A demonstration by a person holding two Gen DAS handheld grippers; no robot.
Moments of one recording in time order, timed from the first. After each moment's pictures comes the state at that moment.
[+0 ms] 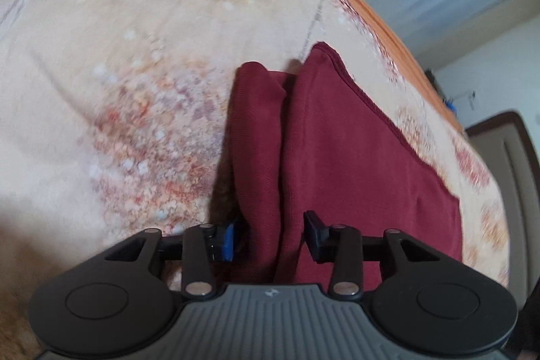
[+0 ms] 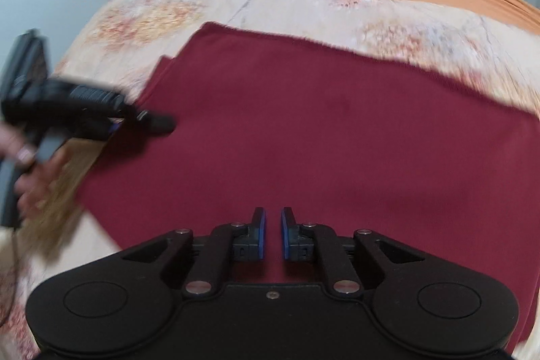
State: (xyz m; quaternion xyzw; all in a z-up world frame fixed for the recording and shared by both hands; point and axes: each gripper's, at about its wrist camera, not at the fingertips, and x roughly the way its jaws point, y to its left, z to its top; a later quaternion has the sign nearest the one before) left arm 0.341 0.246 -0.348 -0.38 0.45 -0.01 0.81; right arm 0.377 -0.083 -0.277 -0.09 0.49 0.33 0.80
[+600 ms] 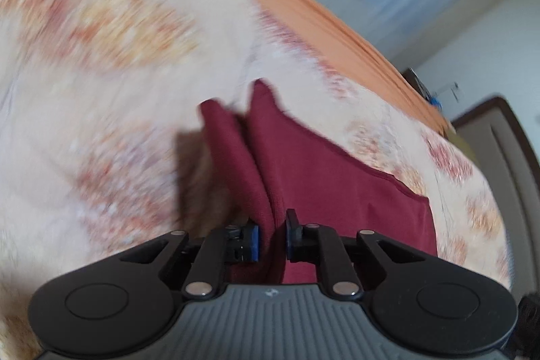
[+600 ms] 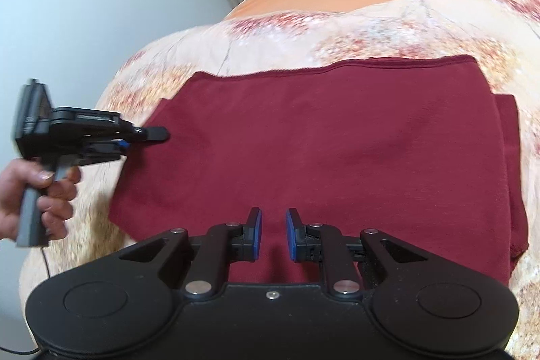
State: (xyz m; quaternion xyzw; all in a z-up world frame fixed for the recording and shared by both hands) left arm 0.344 0.210 -0.263 -0.29 0.43 -0.03 0.86; right arm 0.361 -0.150 -0.252 0.07 0.47 0.31 0.82
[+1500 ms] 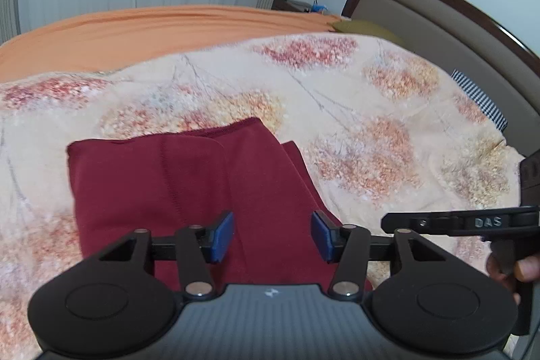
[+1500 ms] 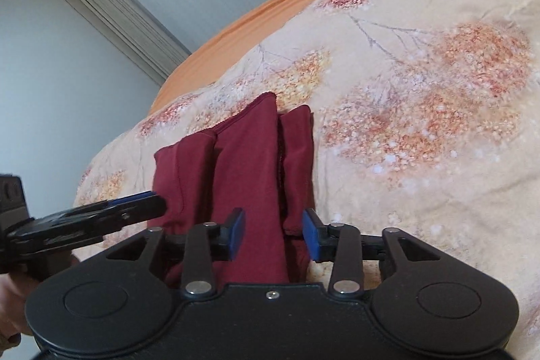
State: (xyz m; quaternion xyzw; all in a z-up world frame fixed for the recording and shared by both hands) left arm 0.363 -0.050 -0.210 -0.05 0.41 -0.21 0.89; right arm 0.348 -0.347 -0.237 0.23 0.45 0.18 0.85
